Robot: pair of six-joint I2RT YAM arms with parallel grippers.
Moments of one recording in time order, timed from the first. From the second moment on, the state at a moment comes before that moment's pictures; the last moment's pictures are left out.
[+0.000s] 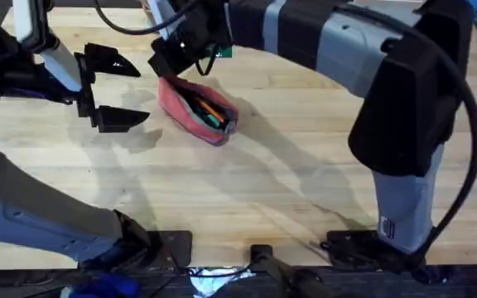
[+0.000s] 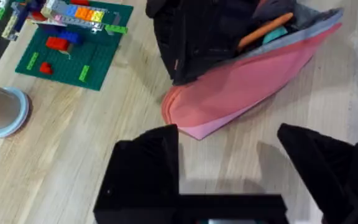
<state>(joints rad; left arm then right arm) 0.56 1.81 1.25 -1.23 0.95 2.01 0.78 2.25 2.00 -0.61 -0.23 0.06</state>
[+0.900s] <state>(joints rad) 0.49 1.81 1.25 -1.05 0.95 2.02 0.78 2.25 2.06 -0.67 -0.23 0.06</state>
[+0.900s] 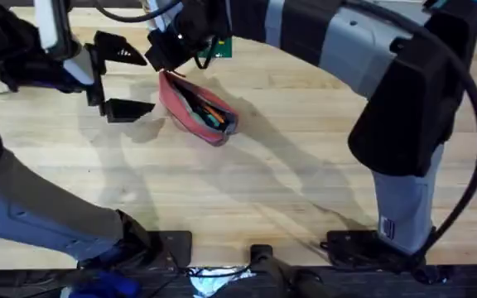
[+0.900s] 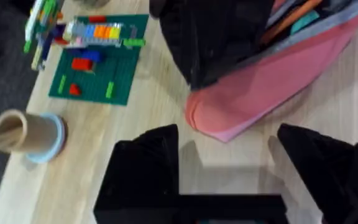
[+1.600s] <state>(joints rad) 0.43 1.94 1.25 -0.81 1.12 1.79 0.78 2.25 2.06 -0.68 -0.23 0.06</state>
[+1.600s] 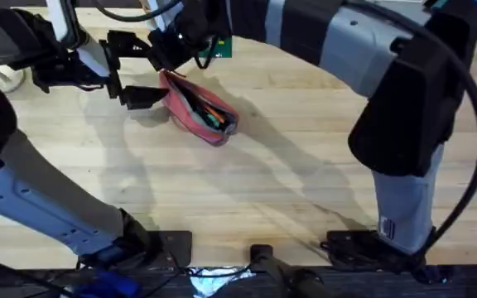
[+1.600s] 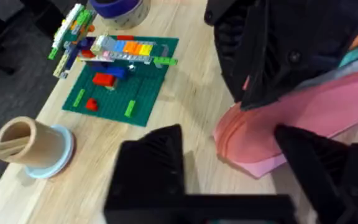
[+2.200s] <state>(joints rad) 0.37 1.94 1.25 -0.84 1.13 1.77 0.77 2.25 2.06 -0.69 -0.21 0.05</state>
